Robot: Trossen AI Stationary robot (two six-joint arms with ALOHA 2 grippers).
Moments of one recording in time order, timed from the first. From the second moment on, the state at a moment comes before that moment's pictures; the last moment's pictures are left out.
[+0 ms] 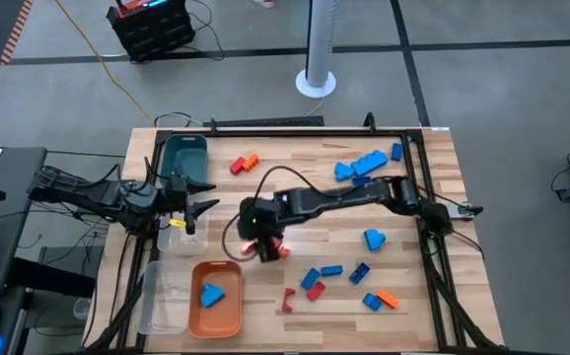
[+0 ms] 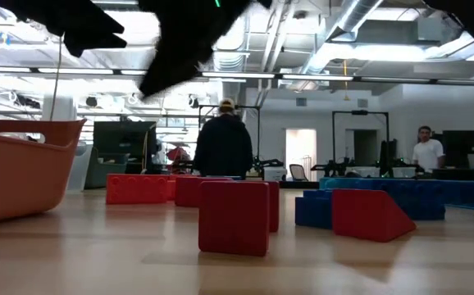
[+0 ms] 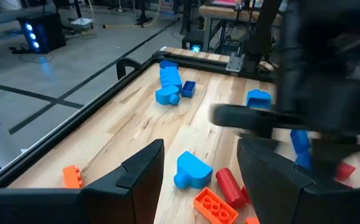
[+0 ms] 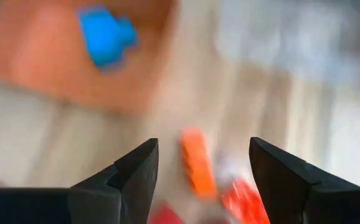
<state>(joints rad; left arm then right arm) -0.23 0.51 0.55 -0.28 -0.56 -0.18 0.07 2.22 2.00 -0.69 -0.09 -0.19</state>
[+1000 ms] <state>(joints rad) -0.23 0.51 0.55 -0.47 -0.57 -0.34 -0.07 2.08 1.81 -1.26 0.19 -0.19</state>
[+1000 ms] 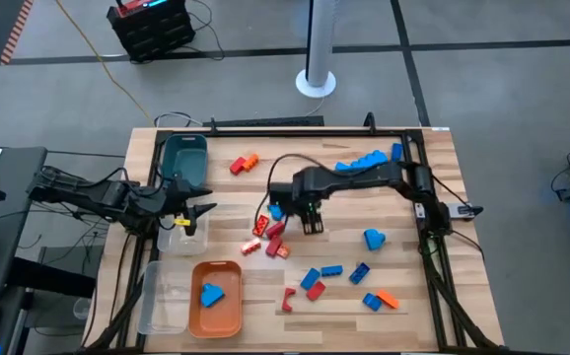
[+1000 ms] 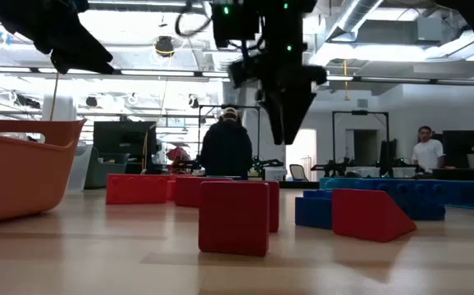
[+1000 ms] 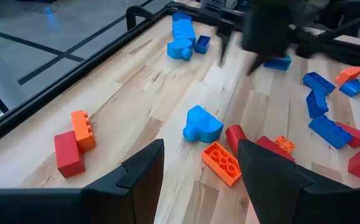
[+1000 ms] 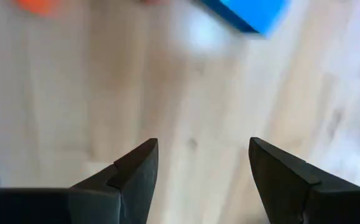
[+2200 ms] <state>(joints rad) -0.23 0.51 0.55 -0.49 -0.54 -0.36 -0.58 2.08 1.47 -1.08 0.18 -0.02</state>
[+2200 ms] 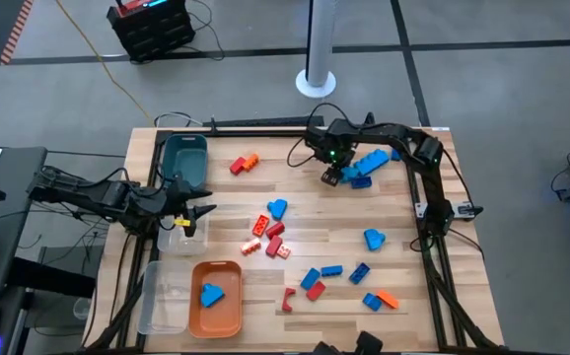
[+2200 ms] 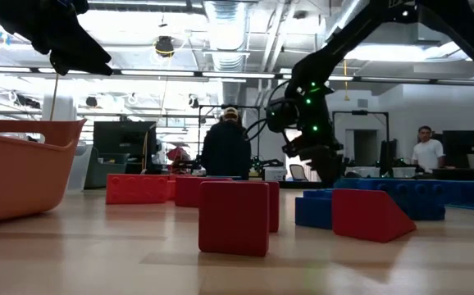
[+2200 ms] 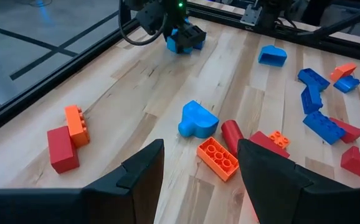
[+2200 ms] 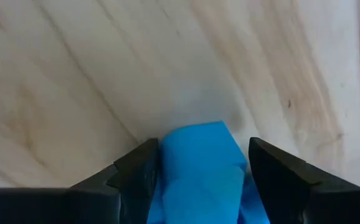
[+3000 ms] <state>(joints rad) -0.23 0.51 0.55 -0.51 -0.54 -0.36 -0.30 1.96 1.60 -1.12 0.10 0.03</state>
